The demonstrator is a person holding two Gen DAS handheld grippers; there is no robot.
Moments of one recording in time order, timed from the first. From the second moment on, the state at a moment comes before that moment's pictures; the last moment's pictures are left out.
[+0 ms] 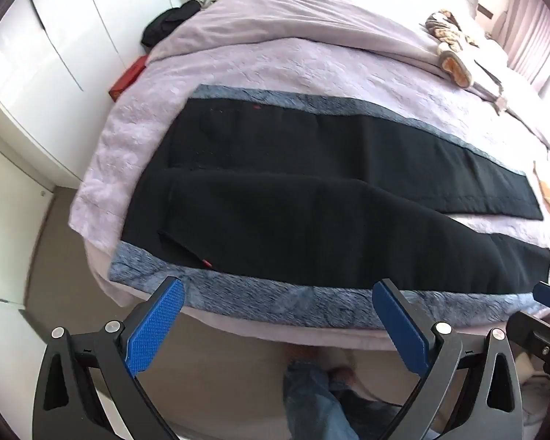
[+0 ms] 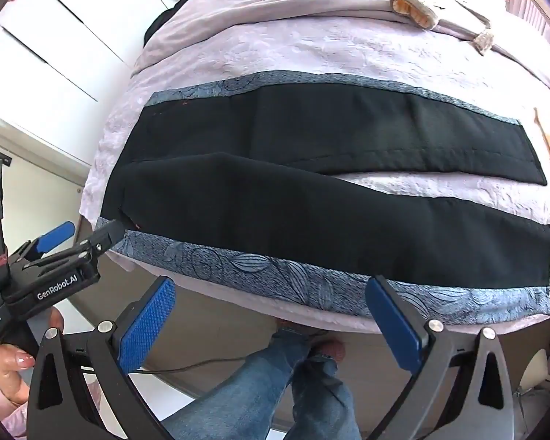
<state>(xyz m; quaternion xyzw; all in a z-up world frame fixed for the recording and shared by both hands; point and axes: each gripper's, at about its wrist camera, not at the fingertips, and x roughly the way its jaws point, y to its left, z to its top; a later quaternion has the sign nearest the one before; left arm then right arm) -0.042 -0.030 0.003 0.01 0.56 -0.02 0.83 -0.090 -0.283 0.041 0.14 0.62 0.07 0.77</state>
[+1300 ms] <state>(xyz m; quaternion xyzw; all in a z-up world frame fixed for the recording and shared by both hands) -0.004 0.061 0.012 0.10 0.60 -0.04 0.79 -0.052 -0.198 0.020 0.20 0.65 -0.01 0.73</state>
